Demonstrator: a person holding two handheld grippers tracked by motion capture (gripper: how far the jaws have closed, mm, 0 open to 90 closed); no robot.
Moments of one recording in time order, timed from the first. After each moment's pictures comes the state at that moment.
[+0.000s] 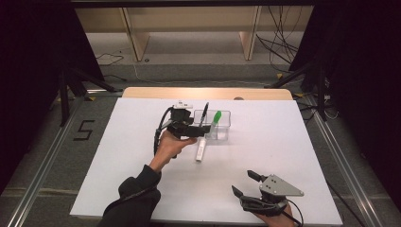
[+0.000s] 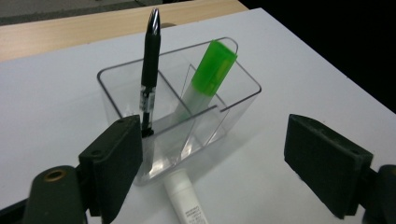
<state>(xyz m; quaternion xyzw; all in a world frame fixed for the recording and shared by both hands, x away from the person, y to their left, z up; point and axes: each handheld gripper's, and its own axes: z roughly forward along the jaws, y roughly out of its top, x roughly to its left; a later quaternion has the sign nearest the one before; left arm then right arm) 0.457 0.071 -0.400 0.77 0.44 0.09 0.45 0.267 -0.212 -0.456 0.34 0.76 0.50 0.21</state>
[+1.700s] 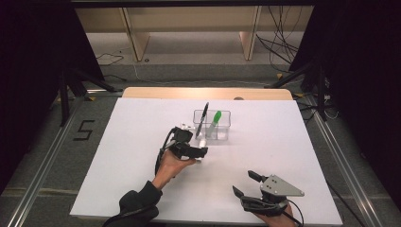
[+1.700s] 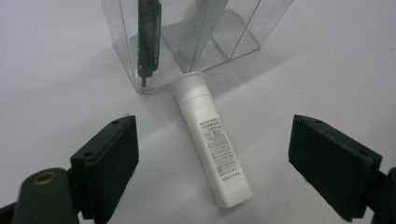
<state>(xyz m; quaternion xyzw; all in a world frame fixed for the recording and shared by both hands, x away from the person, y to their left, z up) 0.432 0.061 -0.455 0.79 0.47 0.10 0.37 0.267 -0.214 -0.458 0.34 0.77 0.50 0.21</state>
